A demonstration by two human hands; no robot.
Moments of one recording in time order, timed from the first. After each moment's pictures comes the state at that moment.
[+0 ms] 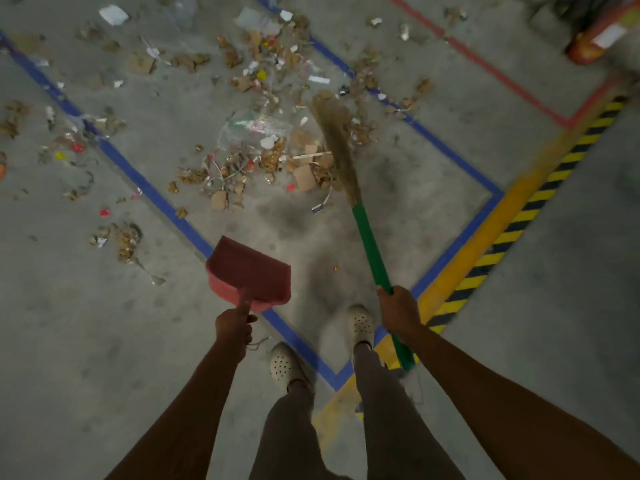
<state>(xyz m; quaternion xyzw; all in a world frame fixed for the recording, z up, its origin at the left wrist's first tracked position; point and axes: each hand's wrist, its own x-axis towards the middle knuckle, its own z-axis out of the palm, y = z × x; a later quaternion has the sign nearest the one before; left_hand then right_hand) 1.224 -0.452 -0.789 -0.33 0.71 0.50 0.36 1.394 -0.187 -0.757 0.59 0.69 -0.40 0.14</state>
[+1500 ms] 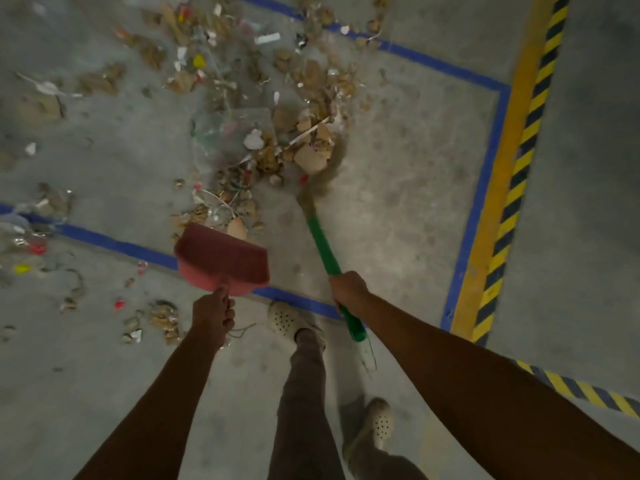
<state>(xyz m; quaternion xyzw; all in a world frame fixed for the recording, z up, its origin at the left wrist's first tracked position) 0.818 -0.518 -0.856 -0.21 0.73 0.41 0.51 1.024 -0.367 -0.848 0.70 0.44 -0.52 0.19</state>
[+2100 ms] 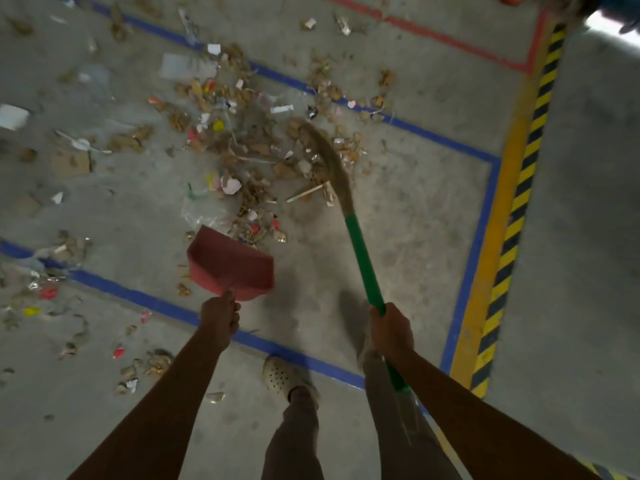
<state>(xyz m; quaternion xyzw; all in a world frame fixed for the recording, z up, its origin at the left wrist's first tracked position) 0.758 -0.387 -0.816 -0.18 0.73 0.44 0.50 1.049 -0.258 -0.777 0.74 0.55 -0.37 0.12</state>
